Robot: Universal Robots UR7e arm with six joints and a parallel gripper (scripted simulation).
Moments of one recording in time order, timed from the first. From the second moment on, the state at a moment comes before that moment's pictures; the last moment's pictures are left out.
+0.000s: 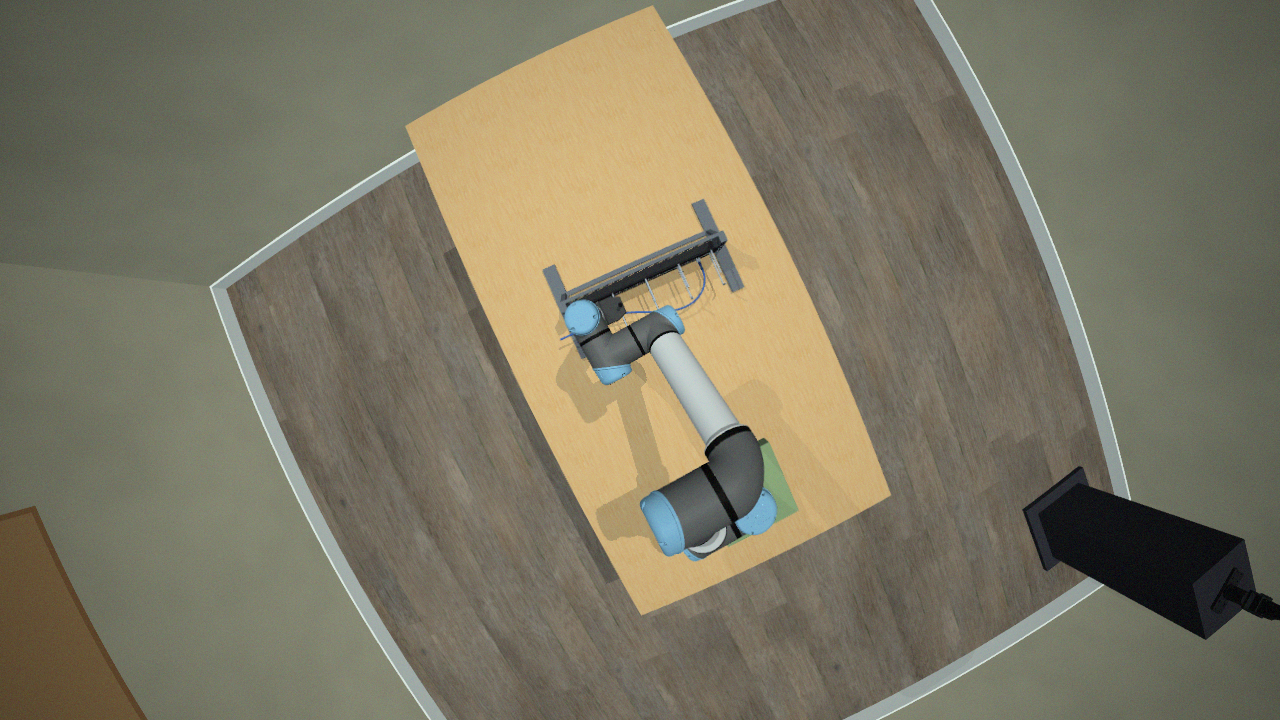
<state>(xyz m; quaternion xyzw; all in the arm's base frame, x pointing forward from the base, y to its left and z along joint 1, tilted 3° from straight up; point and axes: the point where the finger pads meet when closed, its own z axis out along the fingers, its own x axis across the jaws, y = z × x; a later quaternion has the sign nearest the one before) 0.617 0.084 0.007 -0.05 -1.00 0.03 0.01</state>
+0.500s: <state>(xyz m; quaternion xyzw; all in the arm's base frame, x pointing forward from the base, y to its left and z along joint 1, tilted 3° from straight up) 0.627 0.083 0.007 -0.05 -1.00 0.03 0.01</state>
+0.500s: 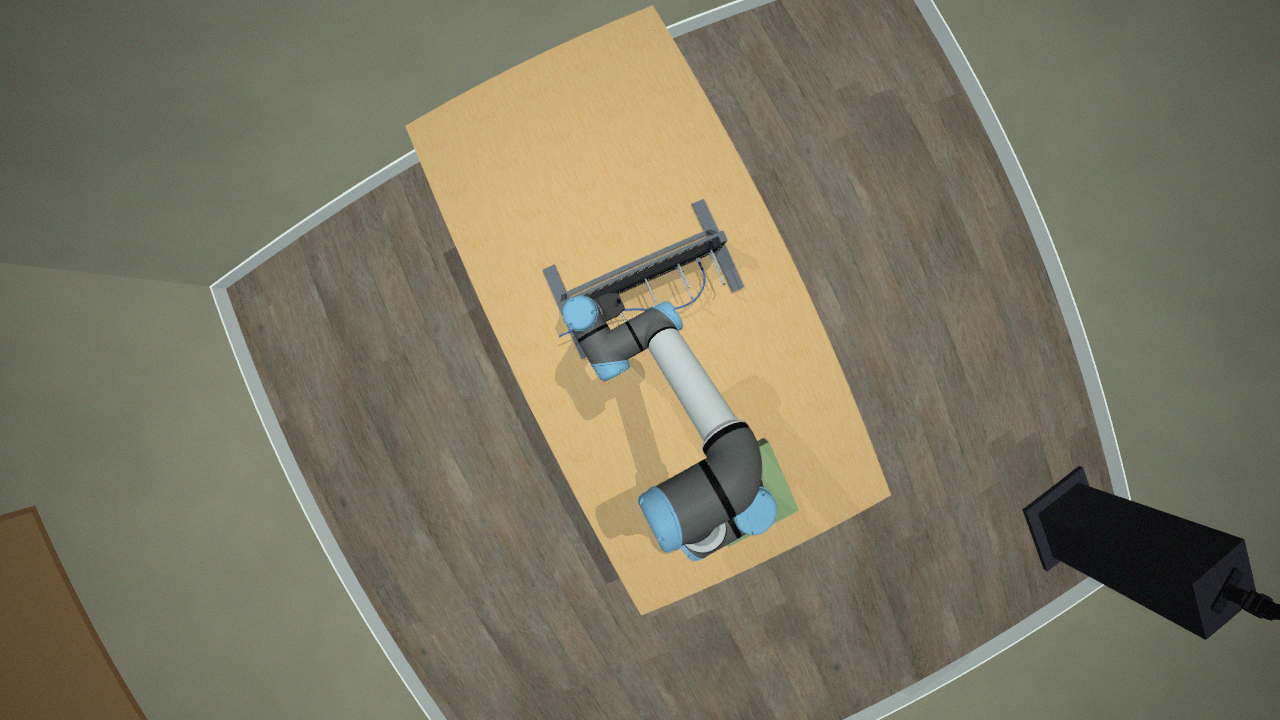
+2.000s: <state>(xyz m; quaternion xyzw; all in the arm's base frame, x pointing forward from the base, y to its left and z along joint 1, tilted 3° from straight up) 0.628 0.082 0.007 -0.05 -1.00 0.03 0.01</state>
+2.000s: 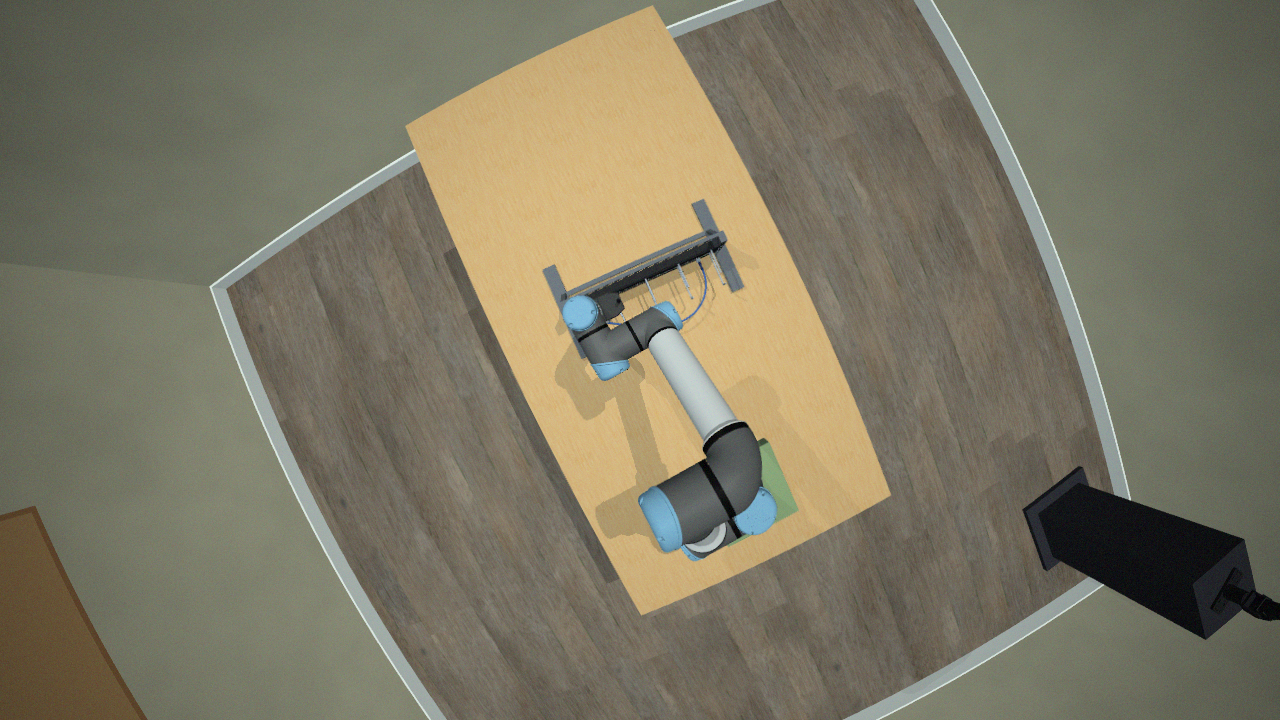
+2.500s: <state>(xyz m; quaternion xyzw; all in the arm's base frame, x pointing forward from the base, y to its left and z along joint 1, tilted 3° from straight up) 0.628 0.083 0.008 -0.05 -1.00 0.03 0.01</state>
